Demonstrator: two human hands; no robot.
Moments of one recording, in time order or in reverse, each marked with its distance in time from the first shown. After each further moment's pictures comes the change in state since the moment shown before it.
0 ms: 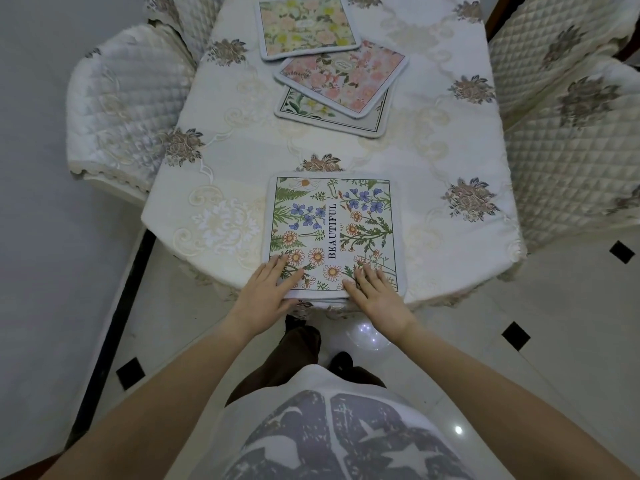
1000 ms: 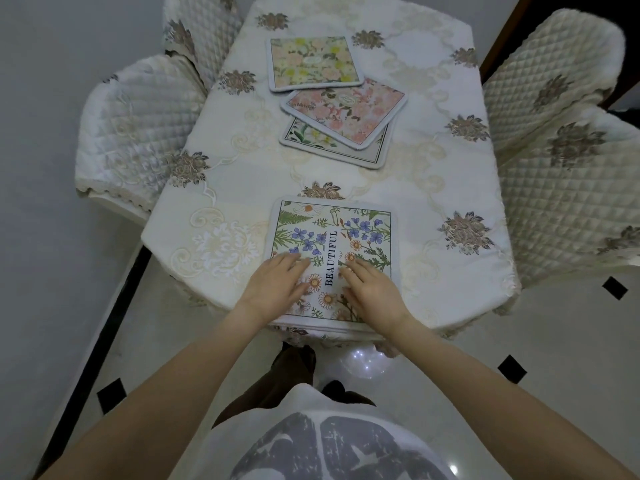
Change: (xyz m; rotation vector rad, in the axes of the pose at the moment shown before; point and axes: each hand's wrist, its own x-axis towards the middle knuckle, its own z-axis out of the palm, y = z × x) left_hand 0.054 0.010 -0.051 -0.060 0.124 0.007; right_hand 0.042 0.015 -0.055 0.136 0.301 0.082
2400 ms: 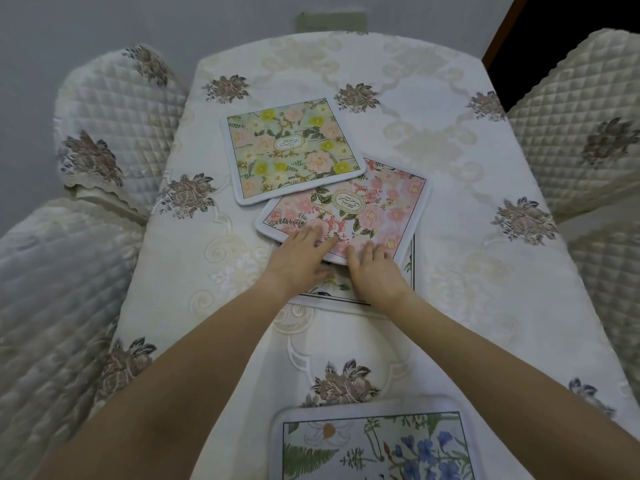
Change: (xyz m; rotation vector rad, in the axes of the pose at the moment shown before) left_hand 0.439 -0.173 -0.045 0.161 -0.124 0.147; right_hand 0.400 0.187 0.018 -0.266 -0.274 0.342
